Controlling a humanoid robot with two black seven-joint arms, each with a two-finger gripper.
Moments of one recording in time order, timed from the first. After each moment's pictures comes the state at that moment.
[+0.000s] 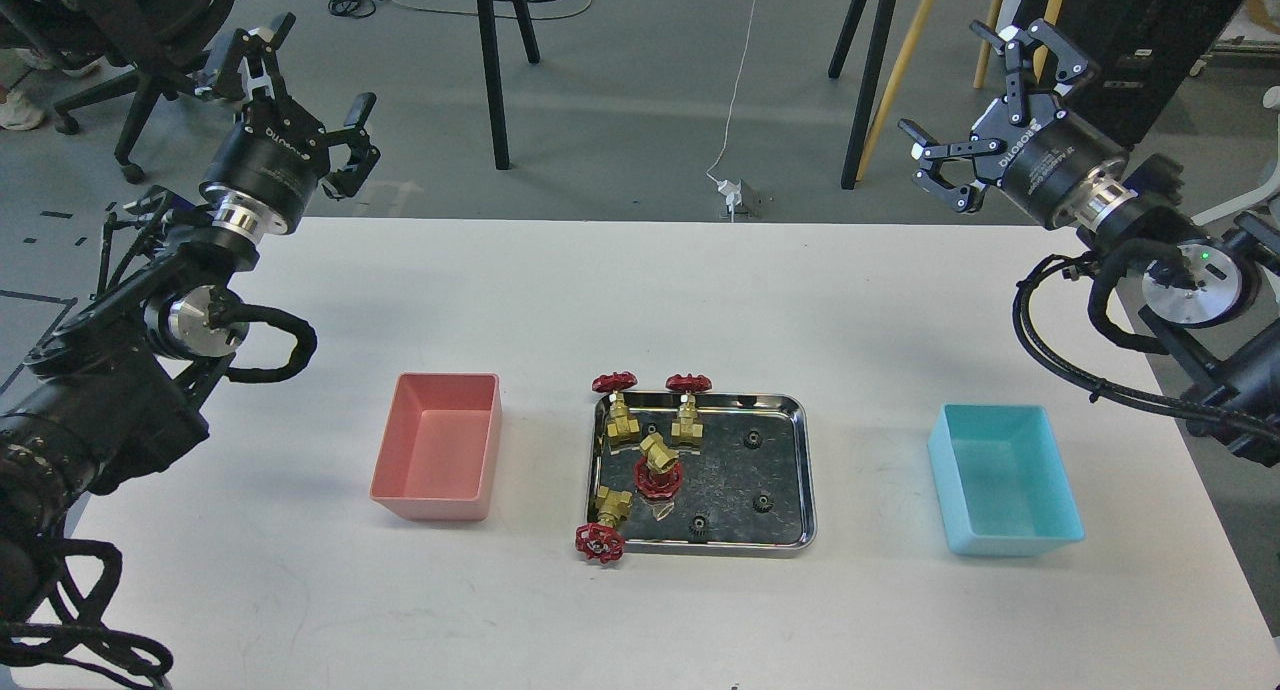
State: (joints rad) left arm -0.85 0.33 -0.59 -0.51 0.01 -0.49 -0.49; right arm 0.84 -0.47 0.74 0.79 0.05 0.49 0.04
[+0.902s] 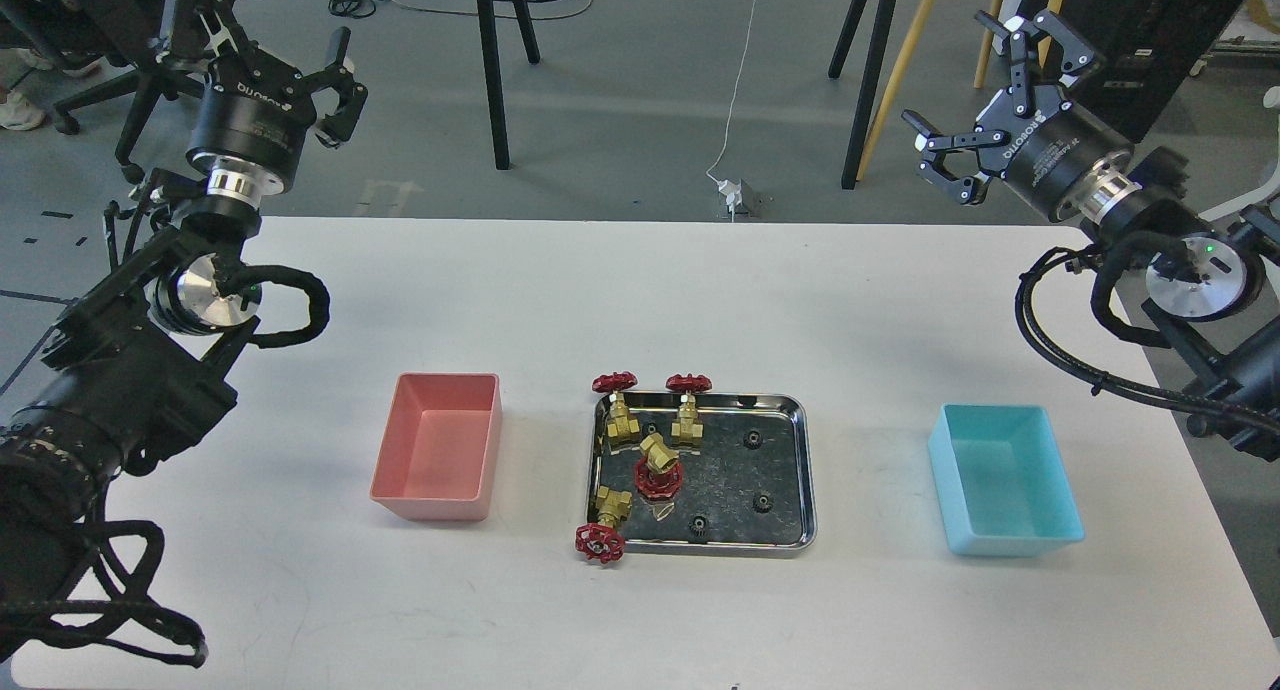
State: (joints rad) left arm -0.85 0.28 -0.82 -0.56 0.02 -0.49 -0.49; right arm 0.84 -0.47 0.74 0.78 0.05 0.49 0.03
